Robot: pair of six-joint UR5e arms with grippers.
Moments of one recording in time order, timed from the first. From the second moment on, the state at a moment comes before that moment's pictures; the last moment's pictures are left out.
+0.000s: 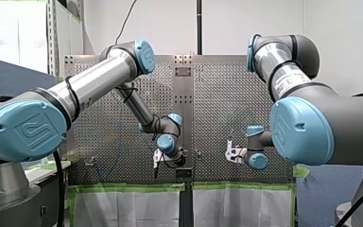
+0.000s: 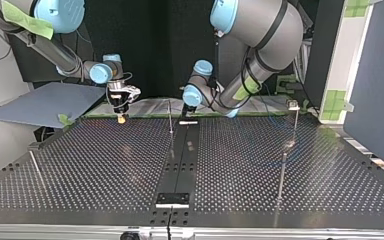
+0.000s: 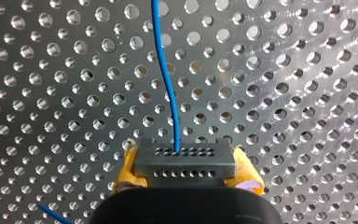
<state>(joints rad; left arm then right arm) -0.49 -2.57 -1.30 -2.92 -1.70 -1.79 1.83 -0.57 1.54 -0.93 1.40 1.65</state>
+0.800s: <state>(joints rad) -0.53 -2.47 -1.38 -2.90 -1.69 -1.77 1.82 -0.57 1.54 -0.92 1.40 1.65</state>
